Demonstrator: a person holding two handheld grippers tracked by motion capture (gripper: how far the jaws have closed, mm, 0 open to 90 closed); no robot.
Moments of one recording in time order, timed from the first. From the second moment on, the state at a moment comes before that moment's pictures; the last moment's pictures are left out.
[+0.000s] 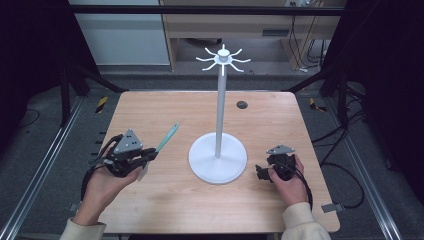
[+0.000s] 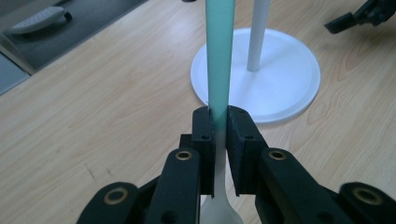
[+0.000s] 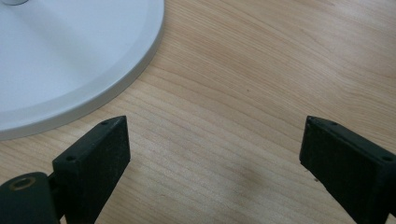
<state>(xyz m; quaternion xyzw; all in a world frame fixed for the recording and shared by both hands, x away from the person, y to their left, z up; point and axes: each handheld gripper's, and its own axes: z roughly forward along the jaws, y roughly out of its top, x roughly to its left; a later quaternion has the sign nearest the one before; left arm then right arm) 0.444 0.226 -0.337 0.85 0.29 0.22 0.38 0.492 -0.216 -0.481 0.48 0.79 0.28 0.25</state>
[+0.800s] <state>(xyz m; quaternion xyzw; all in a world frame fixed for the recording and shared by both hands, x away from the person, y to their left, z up) 0.443 0.203 -0.292 0.83 0.27 0.24 0.42 0.492 -0.217 -0.481 0.48 0.79 0.28 0.26</state>
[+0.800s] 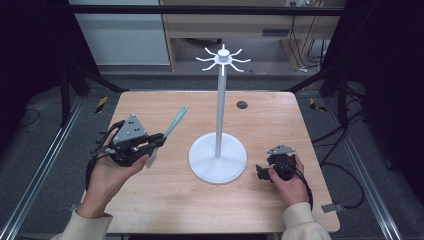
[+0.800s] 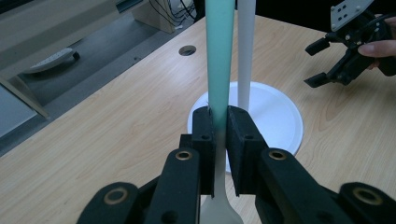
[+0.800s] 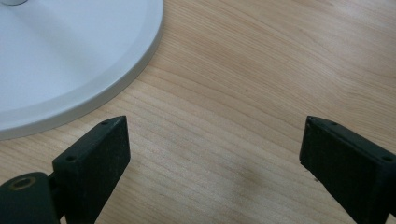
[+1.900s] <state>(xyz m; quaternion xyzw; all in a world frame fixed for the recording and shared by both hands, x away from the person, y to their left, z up) 0.440 0.183 -0.236 0.81 0.25 0.26 0.46 0.492 -0.218 -0.481 0.48 0.79 0.28 0.25</state>
